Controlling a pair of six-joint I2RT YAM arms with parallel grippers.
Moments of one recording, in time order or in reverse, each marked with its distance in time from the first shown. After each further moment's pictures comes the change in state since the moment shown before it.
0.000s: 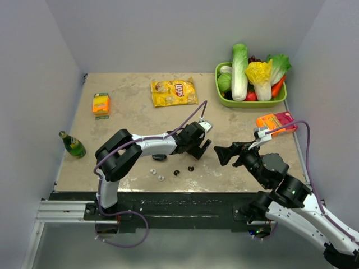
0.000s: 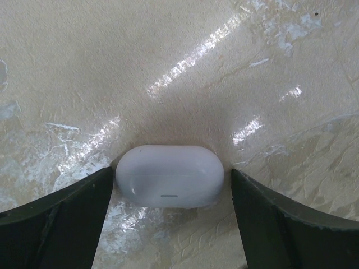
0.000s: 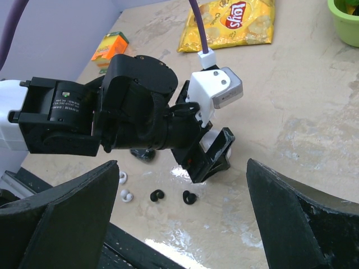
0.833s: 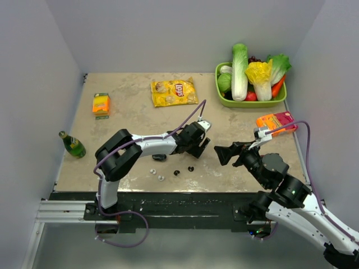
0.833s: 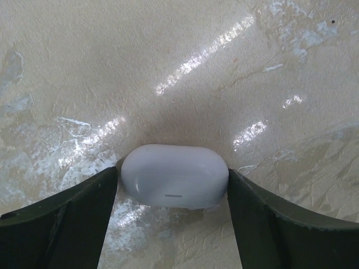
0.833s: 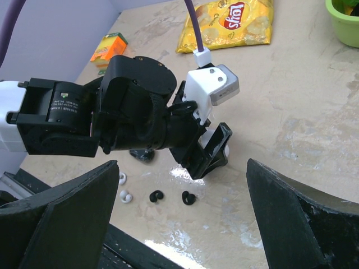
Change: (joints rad) left arm -0.001 0.000 0.002 -0.008 -0.044 -0.031; right arm 0.000 0.000 0.000 0.000 0.006 0.000
